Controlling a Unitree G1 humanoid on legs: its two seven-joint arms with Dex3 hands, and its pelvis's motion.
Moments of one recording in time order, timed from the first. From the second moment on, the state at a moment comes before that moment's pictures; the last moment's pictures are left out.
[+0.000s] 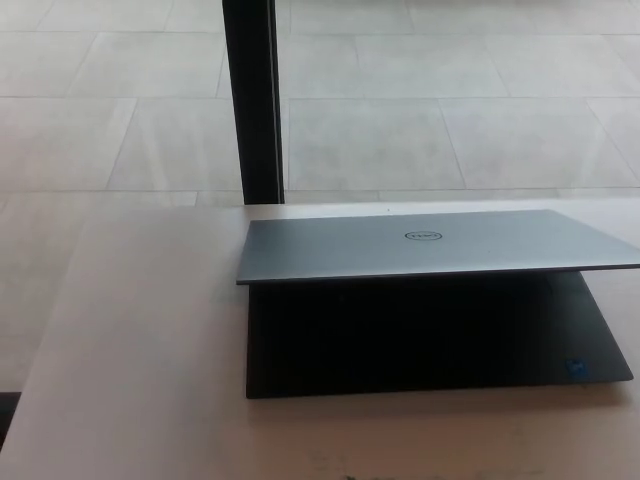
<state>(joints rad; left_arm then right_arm) 0.10 0.45 0.57 1.00 -0.11 0.11 -0.07 0.23 -0.49 -0.64 0.86 0.13 -0.01 0.08</state>
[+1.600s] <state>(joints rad) 0.02 0.48 0.83 1.11 -0.33 0.11 -0.07 -0.53 -0.82 -0.09 0.11 0.13 0.10 0.14</state>
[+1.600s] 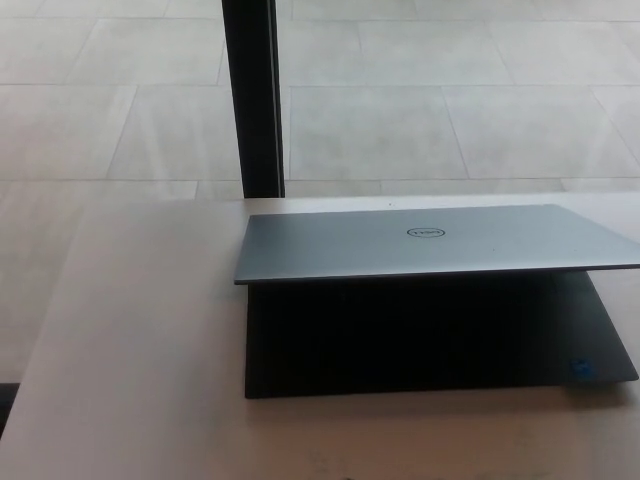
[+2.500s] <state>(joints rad) 0.01 0.48 0.82 1.12 -0.33 0.11 -0.07 -0.64 -0.80 0.52 0.35 -0.24 -0.02 0.19</state>
